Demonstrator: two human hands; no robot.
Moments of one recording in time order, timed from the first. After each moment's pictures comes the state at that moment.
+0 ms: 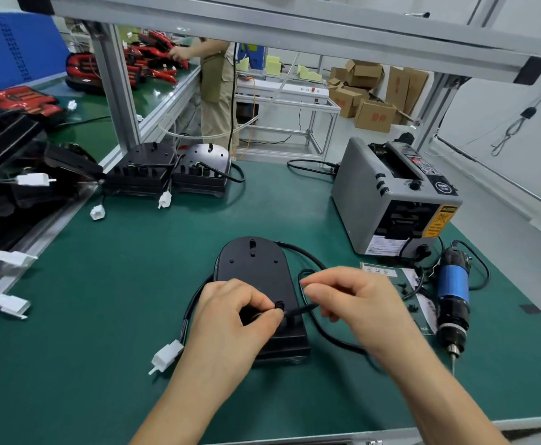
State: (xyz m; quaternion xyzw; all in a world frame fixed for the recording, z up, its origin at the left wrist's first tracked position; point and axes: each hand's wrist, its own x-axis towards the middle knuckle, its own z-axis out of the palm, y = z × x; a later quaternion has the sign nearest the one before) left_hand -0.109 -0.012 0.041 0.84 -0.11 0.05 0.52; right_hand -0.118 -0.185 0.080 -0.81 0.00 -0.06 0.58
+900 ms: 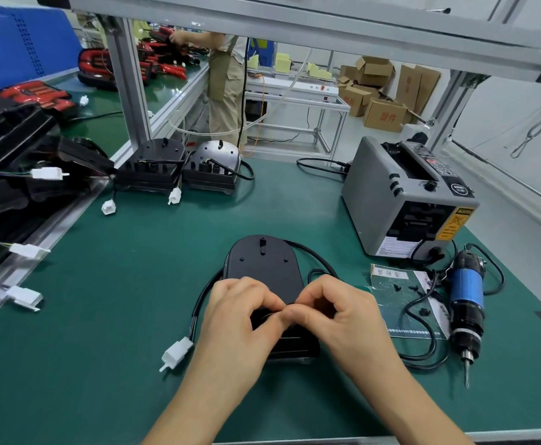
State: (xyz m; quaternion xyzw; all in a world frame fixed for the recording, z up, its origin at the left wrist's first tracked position) left_hand -0.111 -0.010 0.035 0.85 -0.15 0.10 0.50; right_hand -0.117 -0.167 0.048 -0.88 -0.08 -0.16 0.44
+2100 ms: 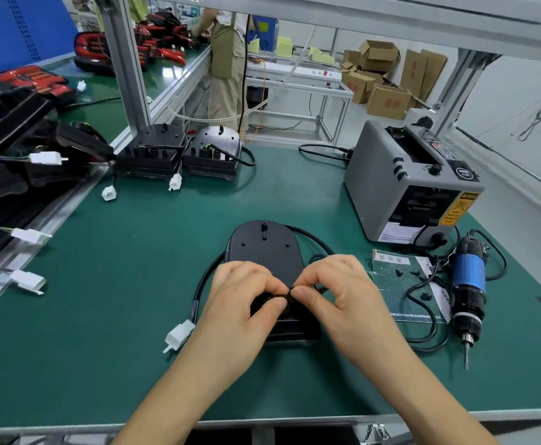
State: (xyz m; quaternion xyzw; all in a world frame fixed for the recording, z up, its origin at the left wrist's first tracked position) left_hand -0.113 -0.002 0.036 0.85 -0.20 0.08 0.49; right_hand -0.120 -0.168 0.056 -0.93 -0.10 -0.13 0.33
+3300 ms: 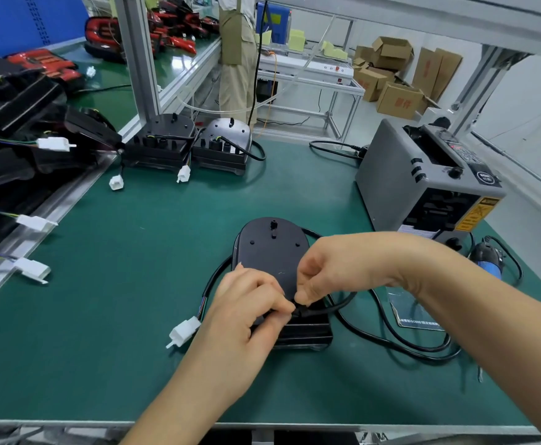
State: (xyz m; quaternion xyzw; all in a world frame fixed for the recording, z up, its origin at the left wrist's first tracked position) left_hand -0.118 0.005 0.021 0.82 -0.22 0.12 0.51; right_hand -0.054 -0.160 0.123 -0.92 -0.15 0.33 0.12
